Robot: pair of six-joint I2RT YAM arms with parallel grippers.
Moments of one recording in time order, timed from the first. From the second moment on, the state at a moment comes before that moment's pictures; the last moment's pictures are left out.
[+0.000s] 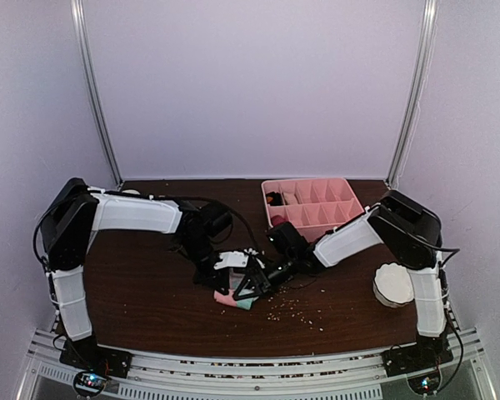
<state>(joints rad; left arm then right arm) -0.81 1.94 1.32 -0.79 0.41 0.83 0.85 2.17 1.19 0.14 -0.94 0.57</state>
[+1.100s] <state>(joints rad) -0.79 2.23 1.58 -0.79 0.74 0.67 0.85 1.63 0.63 0.27 -0.23 0.51</state>
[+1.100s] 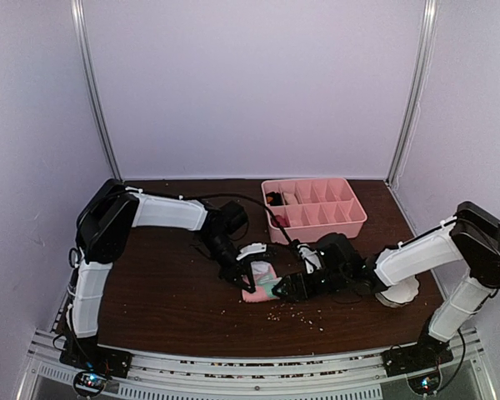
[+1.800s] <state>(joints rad) -0.70 2.29 1.61 -0.93 0.90 0.65 0.54 1.40 0.29 0.77 -0.16 0.77</state>
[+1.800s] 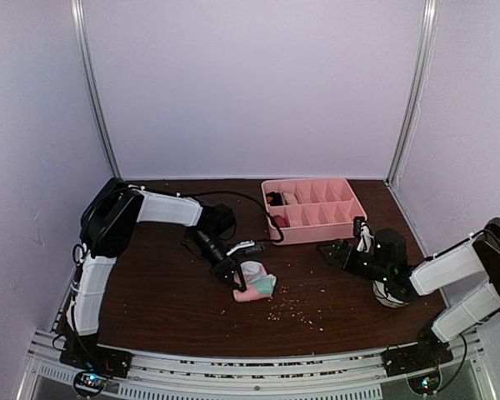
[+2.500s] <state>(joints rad) -0.69 2.30 1.61 -0.98 0.92 0.63 0.86 1.79 0.67 0.59 -0.35 0.21</state>
